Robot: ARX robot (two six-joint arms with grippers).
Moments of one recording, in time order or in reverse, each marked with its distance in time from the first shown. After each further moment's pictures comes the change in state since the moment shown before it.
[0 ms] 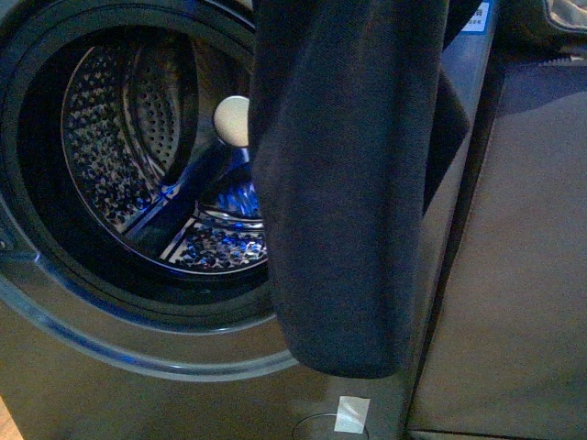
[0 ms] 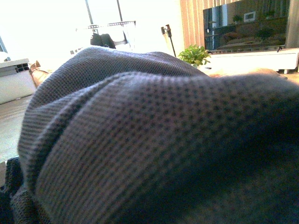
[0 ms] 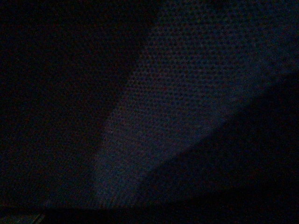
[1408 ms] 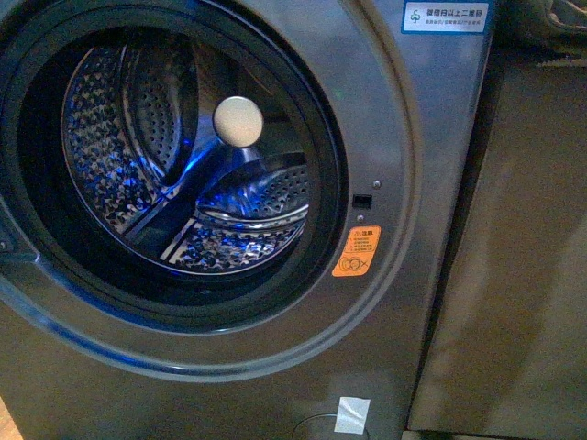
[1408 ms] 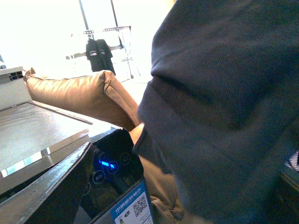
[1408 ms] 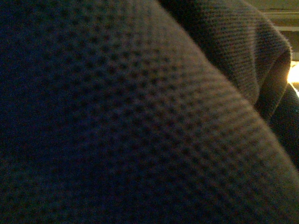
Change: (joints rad) left arm -0.001 -0.001 0.013 0.000 0.008 -0.001; right arm -0.534 -0.223 0.014 0.179 -0.037 0.036
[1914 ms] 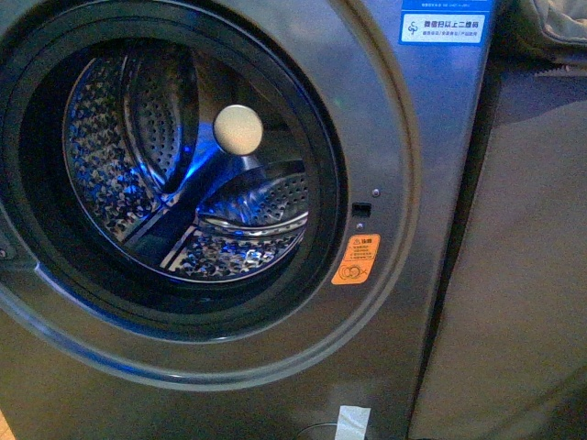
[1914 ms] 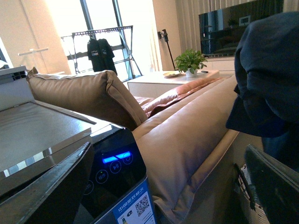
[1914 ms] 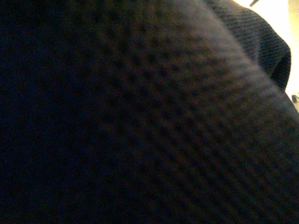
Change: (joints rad) left arm 0.000 0.000 0.000 0.000 -0.001 0.000; right arm -0.764 0.005 0.029 -0.257 -0.380 0.407
